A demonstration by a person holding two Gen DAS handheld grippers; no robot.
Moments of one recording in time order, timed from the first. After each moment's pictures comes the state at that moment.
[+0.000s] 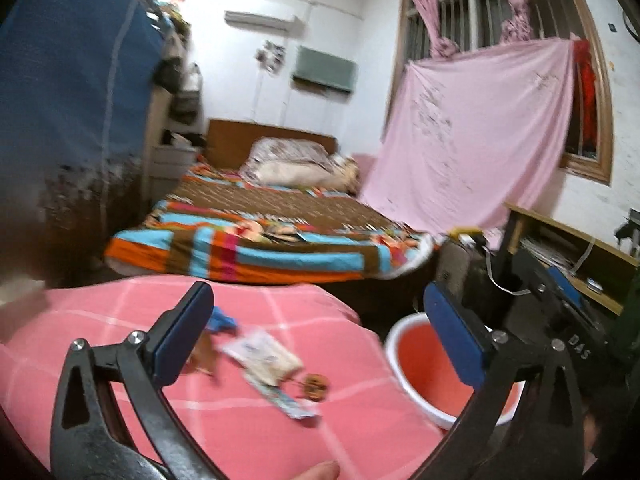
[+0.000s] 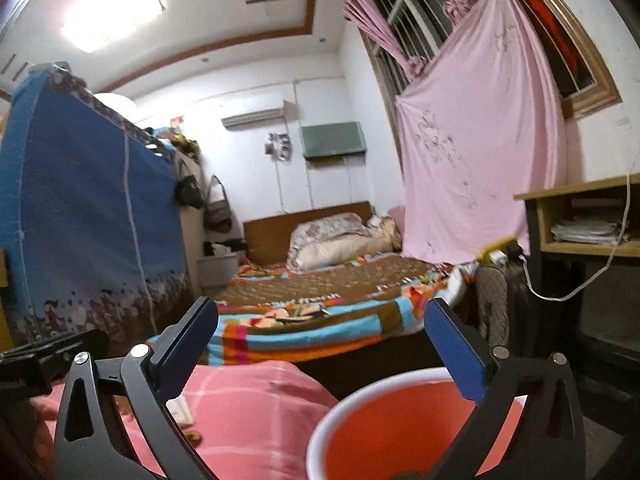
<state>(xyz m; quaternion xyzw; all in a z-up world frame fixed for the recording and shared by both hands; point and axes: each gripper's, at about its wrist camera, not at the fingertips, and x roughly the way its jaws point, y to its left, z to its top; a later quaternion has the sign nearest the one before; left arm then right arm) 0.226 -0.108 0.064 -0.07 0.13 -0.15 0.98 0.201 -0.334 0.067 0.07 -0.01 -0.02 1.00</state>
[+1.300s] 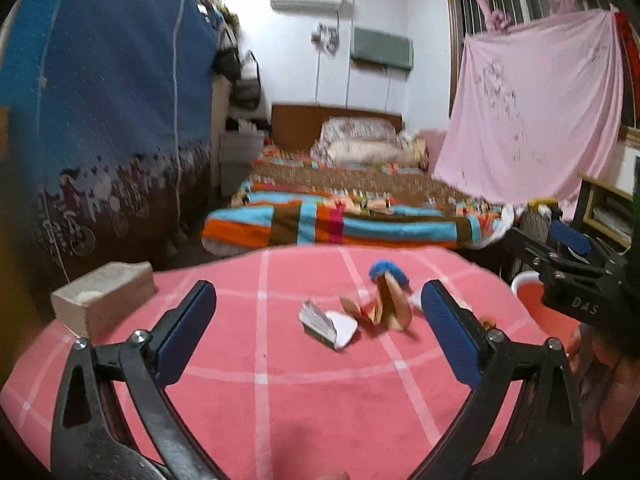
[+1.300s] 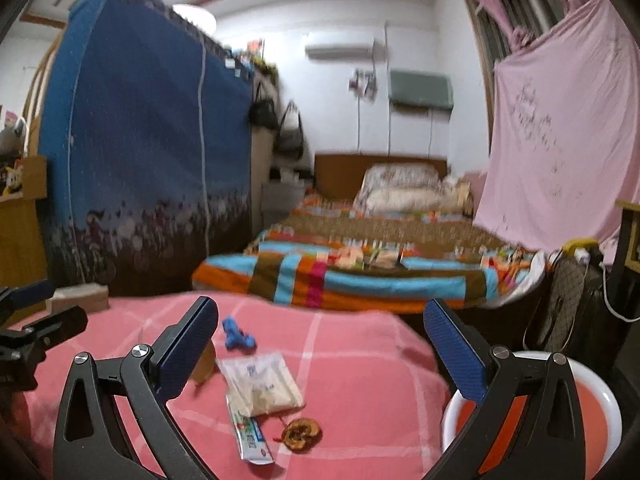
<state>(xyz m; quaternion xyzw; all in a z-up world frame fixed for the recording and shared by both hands) 0.244 -0.004 0.022 -0.03 0.19 -0.05 0.98 0.279 -0.210 0.041 -0.02 0.12 0.09 0.99</state>
